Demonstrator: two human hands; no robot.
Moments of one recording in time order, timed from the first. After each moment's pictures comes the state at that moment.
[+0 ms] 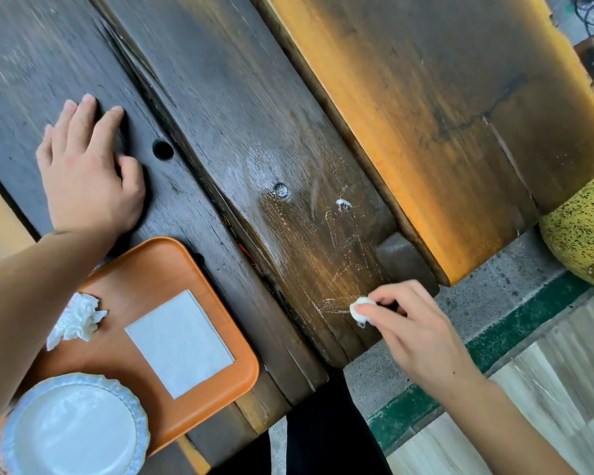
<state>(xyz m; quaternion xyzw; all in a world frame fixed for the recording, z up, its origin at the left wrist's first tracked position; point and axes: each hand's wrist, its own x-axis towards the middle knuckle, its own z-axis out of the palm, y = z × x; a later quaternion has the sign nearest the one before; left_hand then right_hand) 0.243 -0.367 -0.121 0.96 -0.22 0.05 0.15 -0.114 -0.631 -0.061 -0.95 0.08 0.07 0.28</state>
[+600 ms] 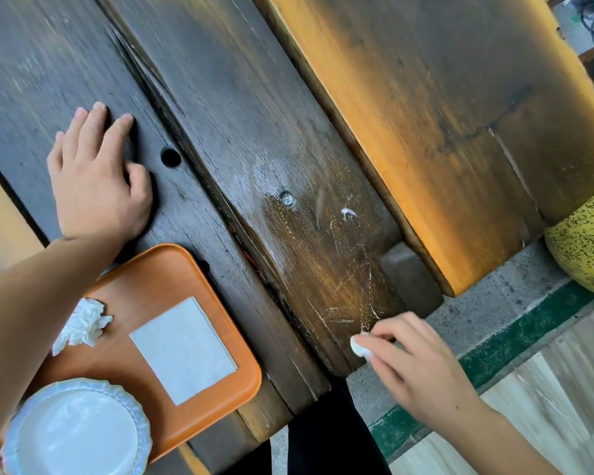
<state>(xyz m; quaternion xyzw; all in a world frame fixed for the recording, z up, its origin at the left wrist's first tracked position) 0.241 -0.367 -0.120 0.96 -0.22 0.04 0.14 -0.130 -0.619 -0.060 -0.96 0.04 0.08 0.27</state>
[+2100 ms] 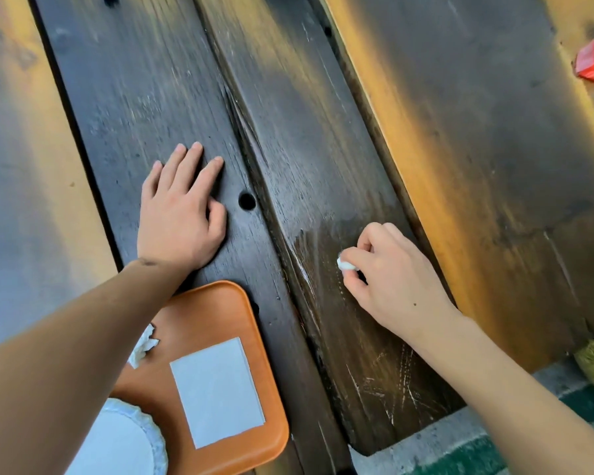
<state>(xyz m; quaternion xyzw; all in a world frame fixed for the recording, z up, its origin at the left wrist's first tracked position) 0.242 -0.368 -0.115 0.97 -0.22 0.05 0.13 0.090 -0.625 -0.051 -0.99 -0.01 0.08 0.12</state>
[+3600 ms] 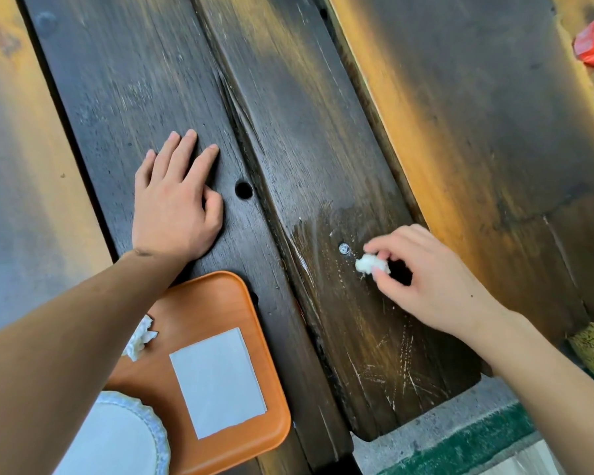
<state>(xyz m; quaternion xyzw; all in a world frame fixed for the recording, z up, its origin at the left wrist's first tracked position) 0.243 -0.367 -0.115 0.97 -0.22 0.05 0.13 0.068 -0.663 -0.045 -0.96 0.00 0.14 0.26</state>
